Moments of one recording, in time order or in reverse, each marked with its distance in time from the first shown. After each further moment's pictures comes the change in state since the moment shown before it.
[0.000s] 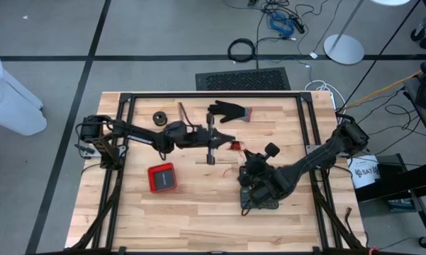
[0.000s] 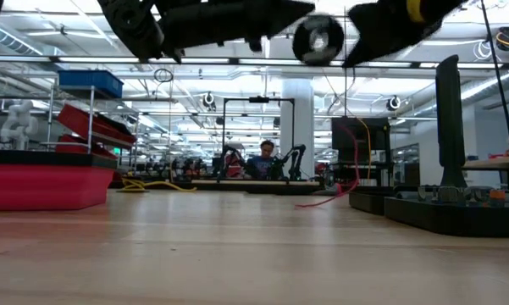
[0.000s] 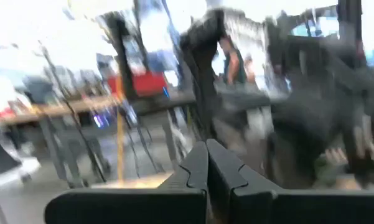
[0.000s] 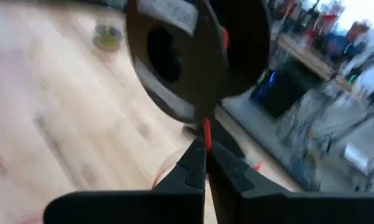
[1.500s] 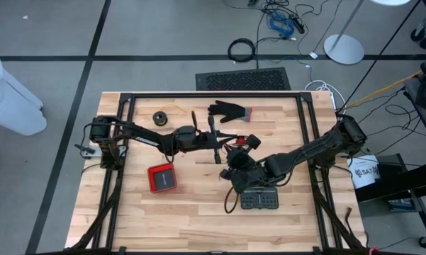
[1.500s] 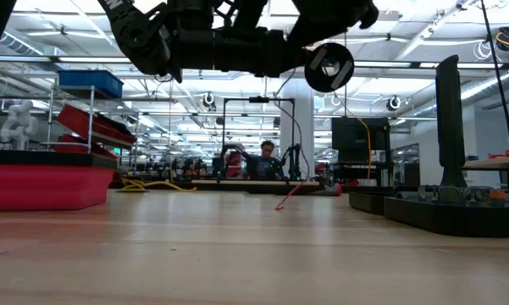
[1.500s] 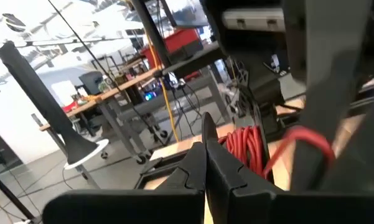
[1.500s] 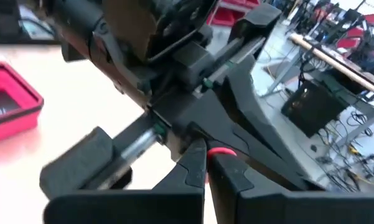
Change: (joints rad) left arm -0.003 0.112 0.005 -0.060 -0.198 0.301; right arm -0.140 0.000 0.090 0.551 -0.112 -0.587
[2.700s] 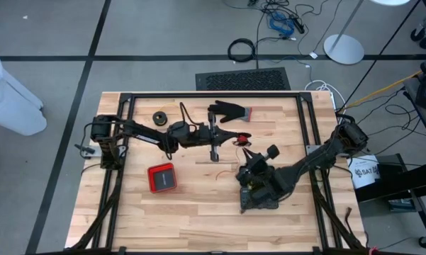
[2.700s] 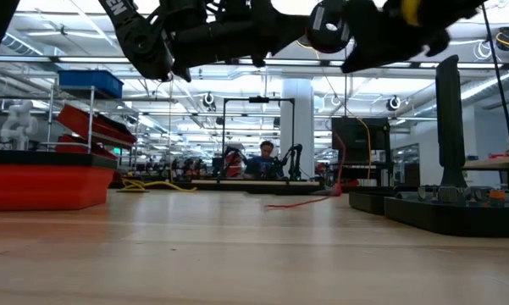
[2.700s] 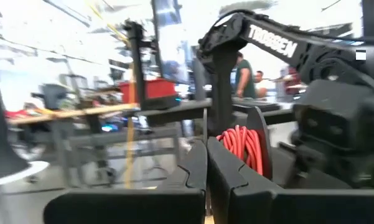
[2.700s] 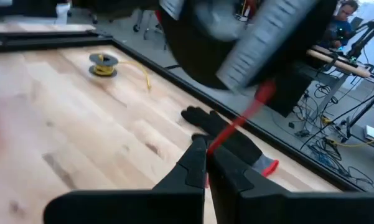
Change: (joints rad) left arm 0.033 0.002 -0.003 0.219 0.184 -0.341; right arm 0.132 0.007 -0.145 -0.433 0.208 0.755
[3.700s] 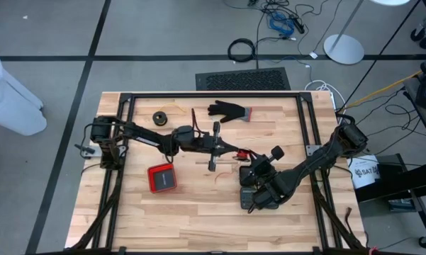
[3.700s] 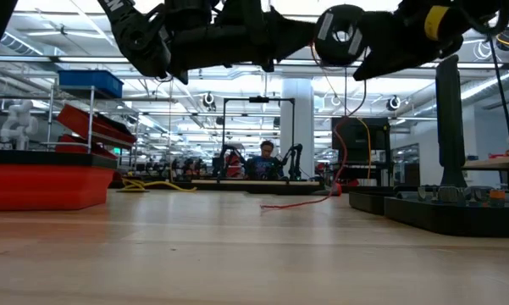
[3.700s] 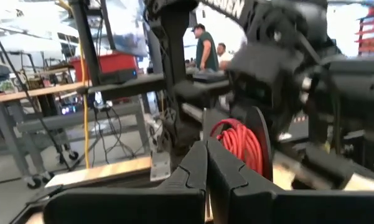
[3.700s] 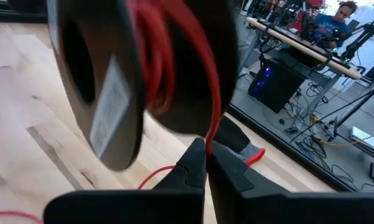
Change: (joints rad) left arm -0.036 0.002 0.000 -0.146 0.127 0.024; right arm 0.037 0.015 0.000 -0.204 -0.033 0.151
